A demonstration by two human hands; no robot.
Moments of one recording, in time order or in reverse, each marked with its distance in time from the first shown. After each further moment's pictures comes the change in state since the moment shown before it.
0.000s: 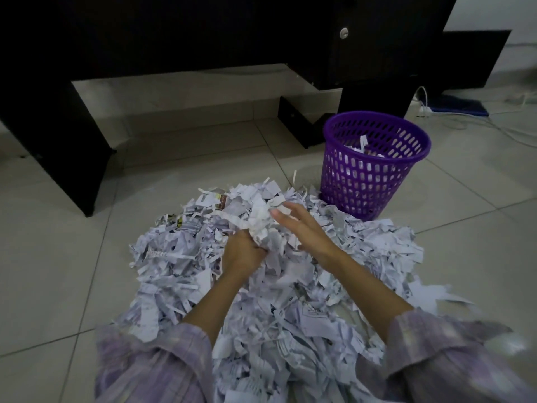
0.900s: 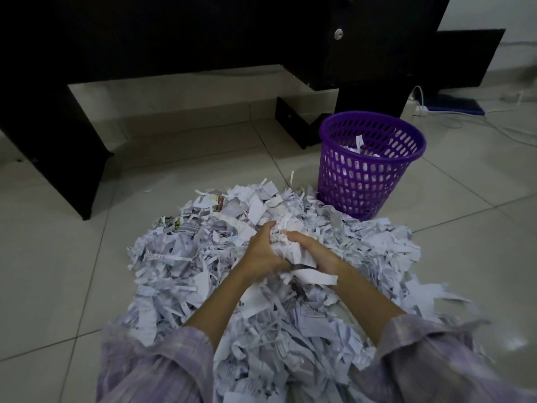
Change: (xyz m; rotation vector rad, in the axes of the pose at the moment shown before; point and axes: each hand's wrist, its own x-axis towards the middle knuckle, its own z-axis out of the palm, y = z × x) left_hand -0.012 0.020 0.010 -0.296 -0.395 0.090; right_hand 0.001 0.039 -0.011 0.613 -0.159 0.377
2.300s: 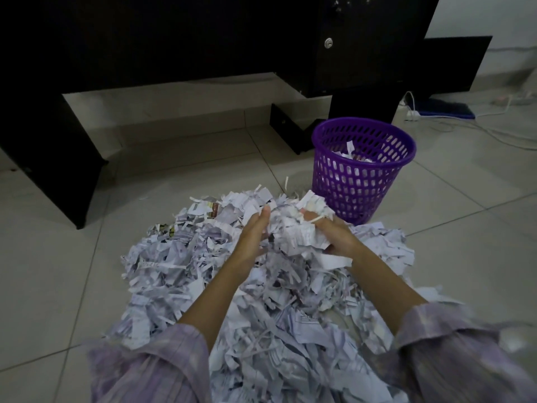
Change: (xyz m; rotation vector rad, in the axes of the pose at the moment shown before) left_hand 0.007 0.030 -0.006 -0.372 0.111 -0.077; right_hand -0.002 -0.053 -0.026 -0.261 0.358 -0.185
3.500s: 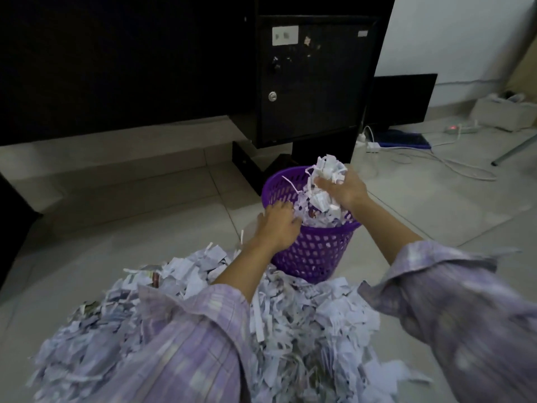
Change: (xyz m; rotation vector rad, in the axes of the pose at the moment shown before) left_hand 0.150 0.124 0.143 1.088 -0.041 0.432; right_hand 0.096 -0.191 -0.135 -0.470 0.440 -0.484
